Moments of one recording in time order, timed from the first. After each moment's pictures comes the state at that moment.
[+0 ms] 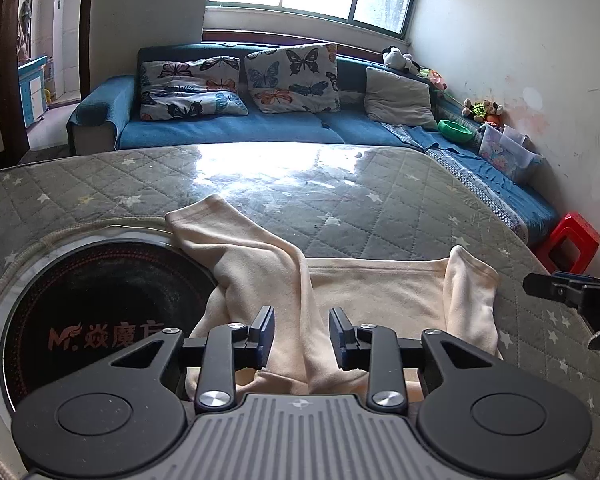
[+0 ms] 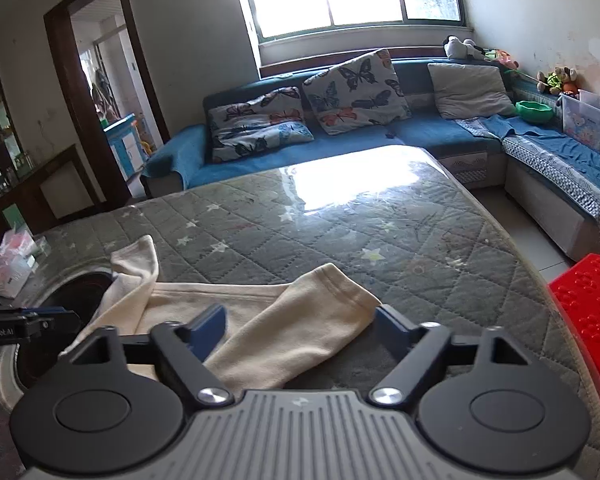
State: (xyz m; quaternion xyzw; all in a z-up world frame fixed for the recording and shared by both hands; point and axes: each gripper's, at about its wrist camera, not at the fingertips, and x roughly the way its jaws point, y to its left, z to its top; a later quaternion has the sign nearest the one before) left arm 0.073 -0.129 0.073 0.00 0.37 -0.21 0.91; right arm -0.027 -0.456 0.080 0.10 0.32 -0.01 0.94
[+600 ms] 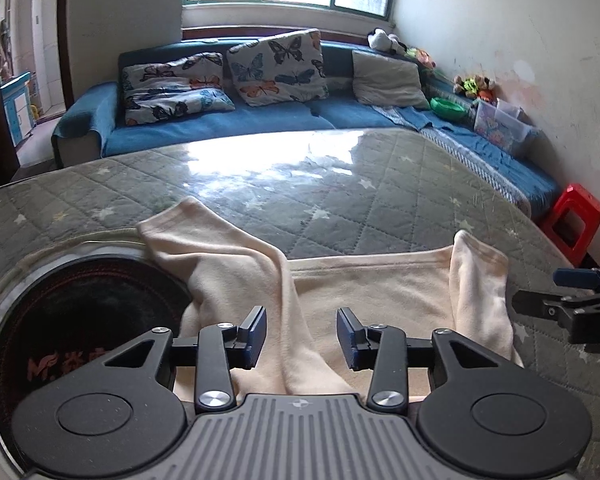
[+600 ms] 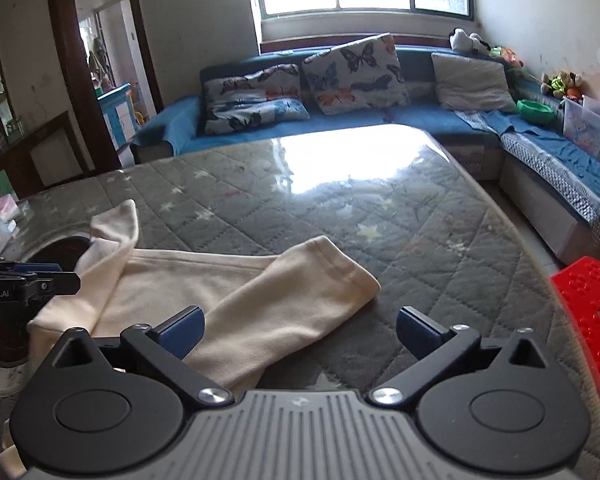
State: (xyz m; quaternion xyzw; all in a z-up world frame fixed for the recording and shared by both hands) left arm 0.094 -0.162 0.056 0.04 0.38 -0.22 0.90; right arm -0.008 -0.450 0.054 0.07 0.36 -0.01 0.93
